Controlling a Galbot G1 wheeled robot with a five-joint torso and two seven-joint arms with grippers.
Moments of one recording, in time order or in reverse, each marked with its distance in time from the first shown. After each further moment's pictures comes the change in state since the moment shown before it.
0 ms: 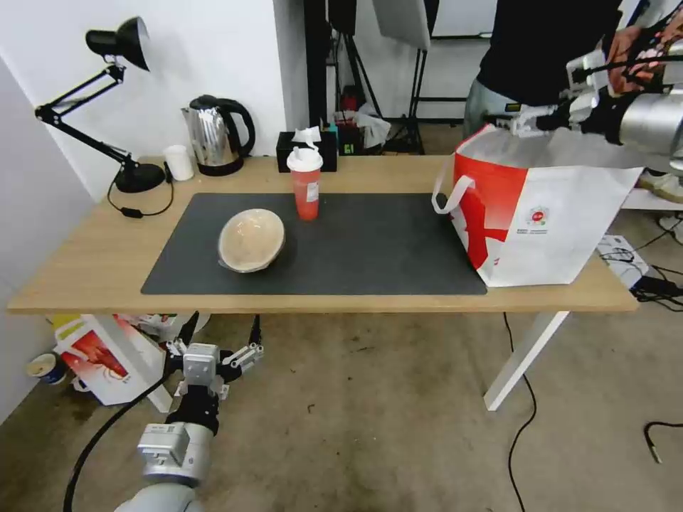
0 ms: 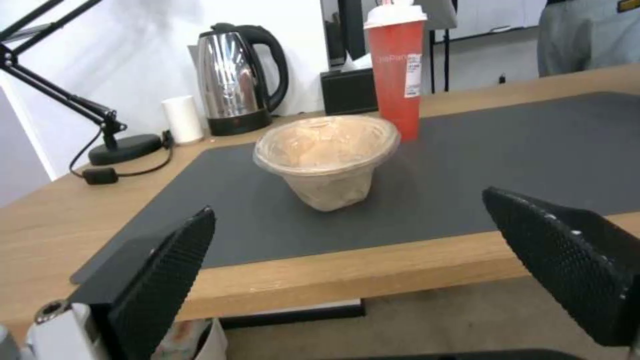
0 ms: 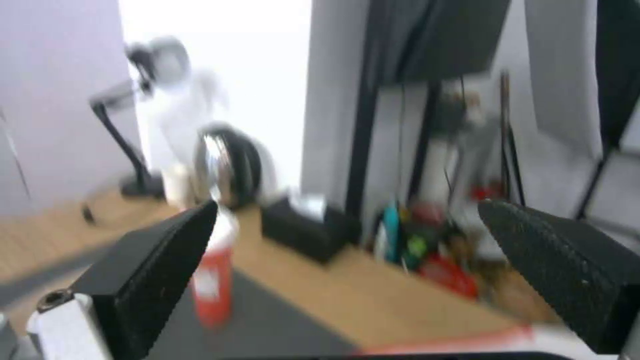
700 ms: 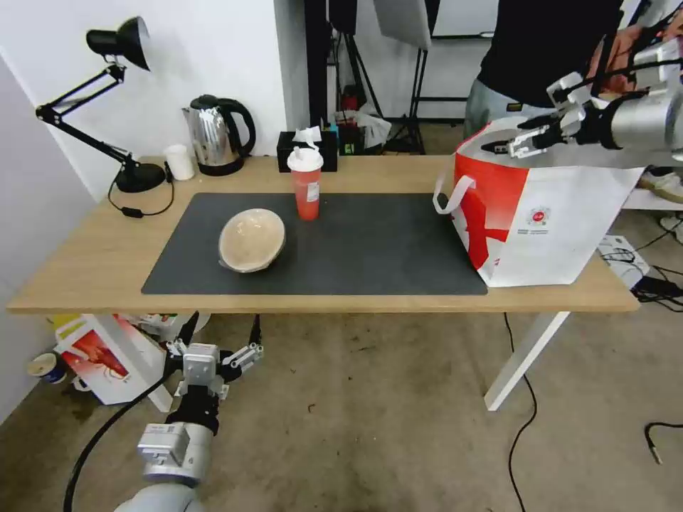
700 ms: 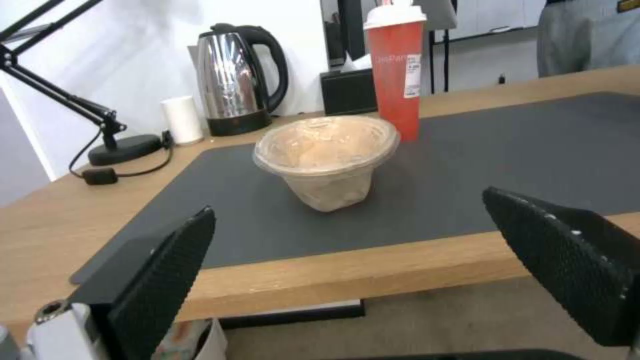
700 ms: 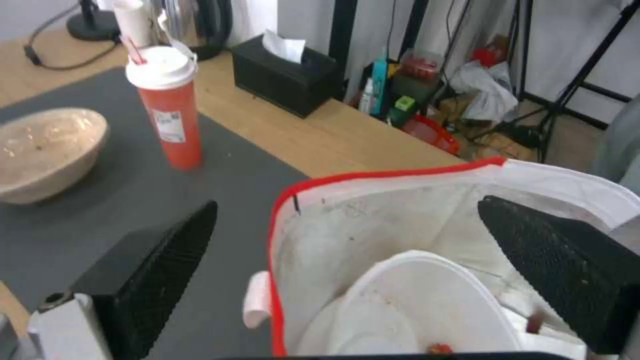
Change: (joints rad) left arm 0.000 0.000 0.000 0.000 0.000 0.000 0.000; right arm 0.361 -0.046 -0.399 -0.126 -0.077 -0.309 -0.115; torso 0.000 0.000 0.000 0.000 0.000
